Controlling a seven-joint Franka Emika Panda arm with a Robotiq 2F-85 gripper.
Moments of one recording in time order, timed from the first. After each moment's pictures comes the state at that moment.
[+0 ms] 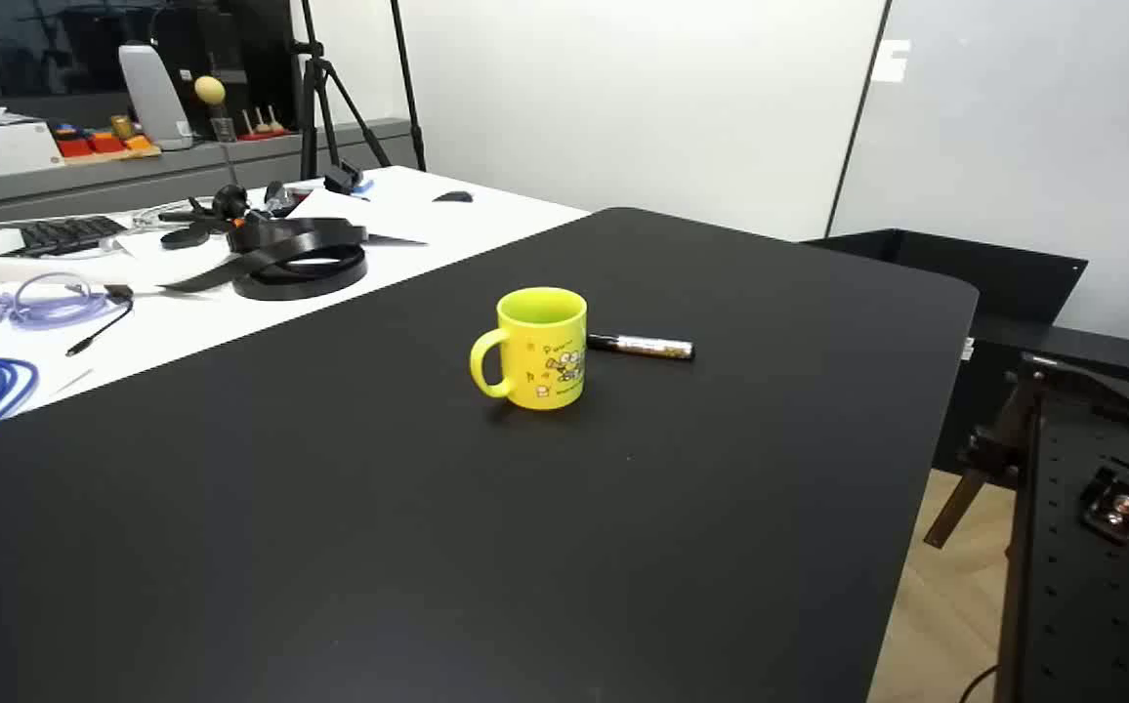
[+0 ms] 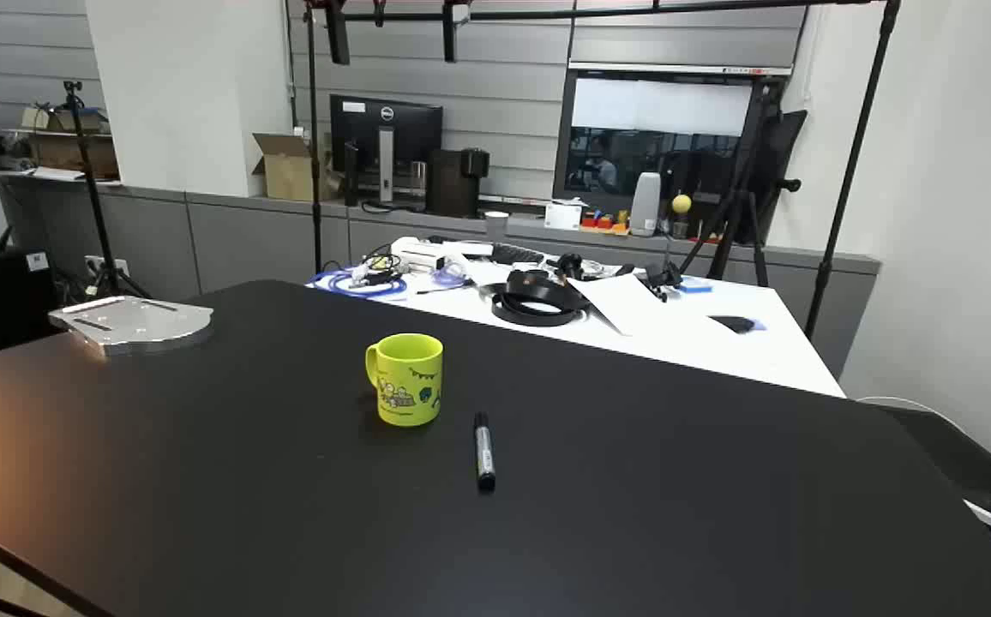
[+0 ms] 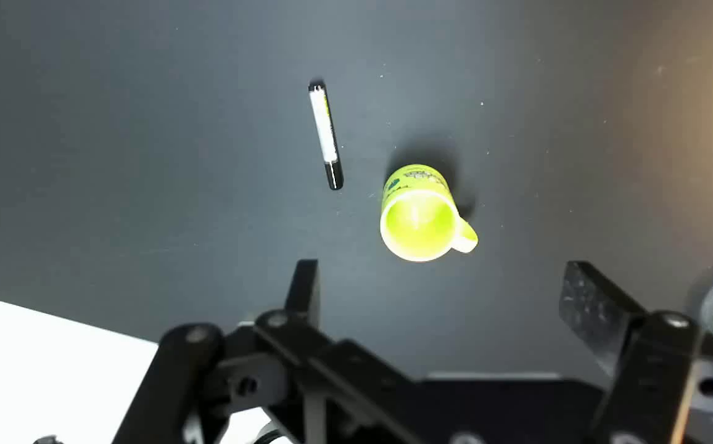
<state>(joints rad) 0.00 -0.40 -0.11 -2.32 -0.08 2.04 -0.36</state>
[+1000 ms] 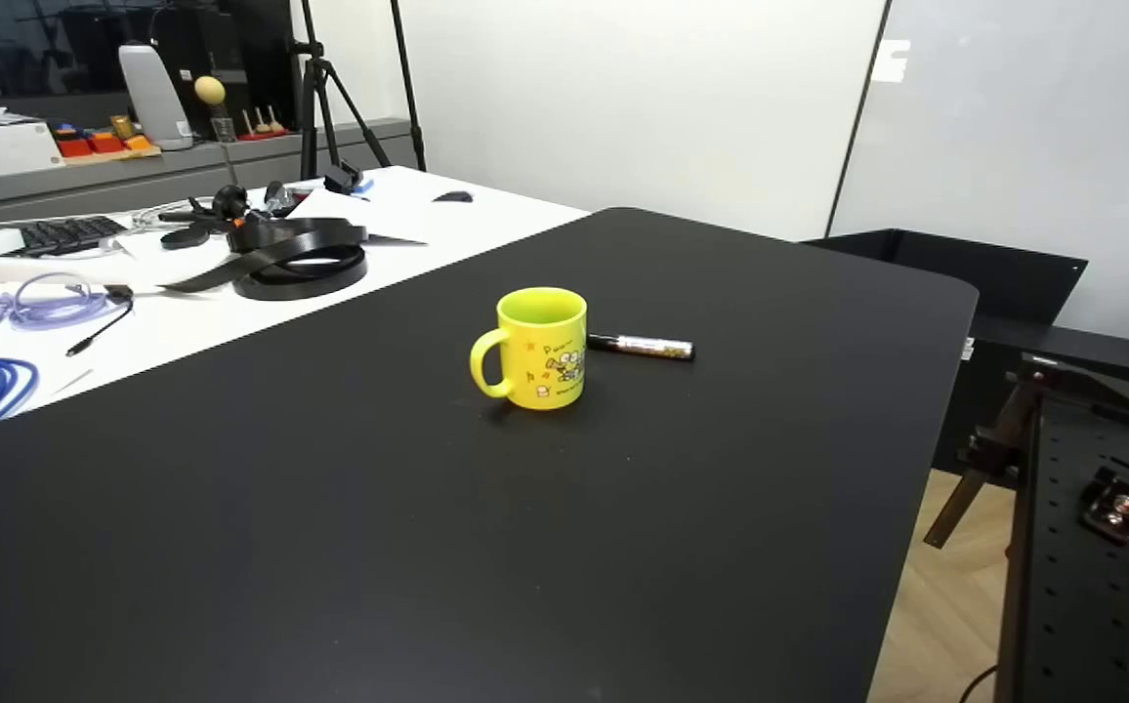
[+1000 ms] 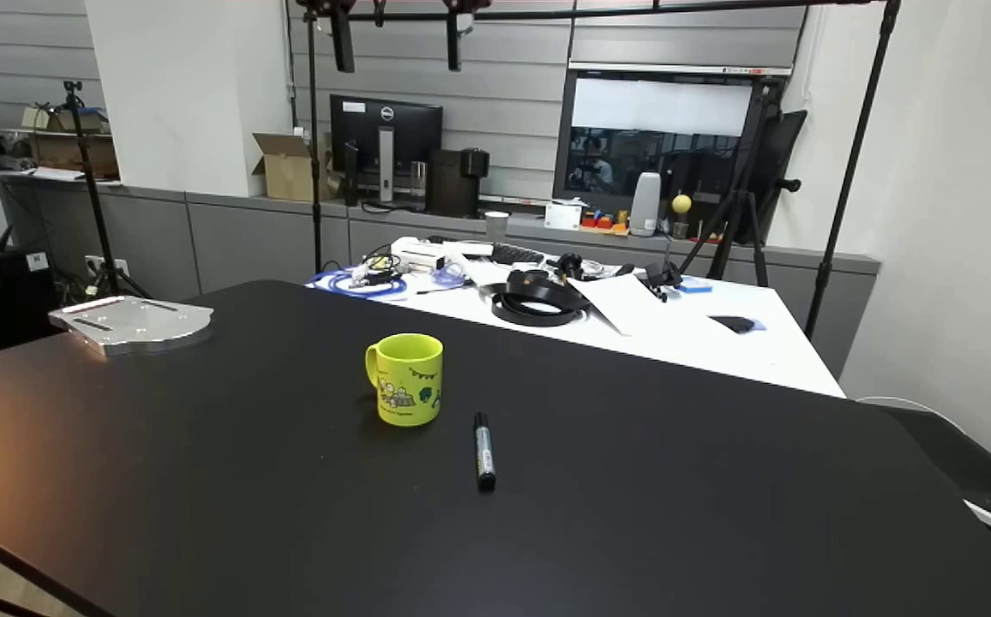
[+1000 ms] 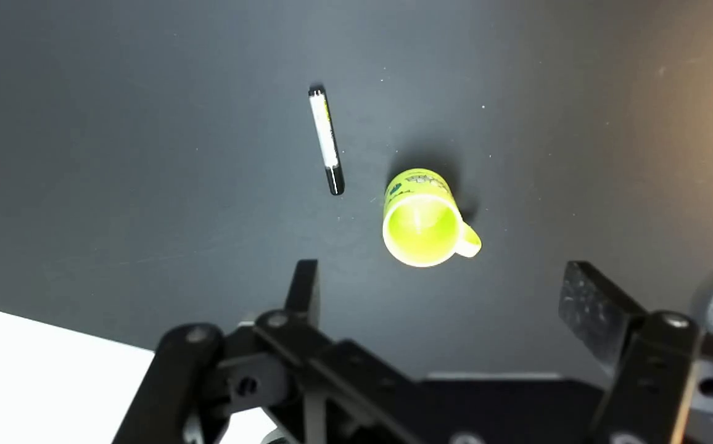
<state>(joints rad) -0.01 -0.38 -0.11 -2.32 -0.07 2.05 -0.36</state>
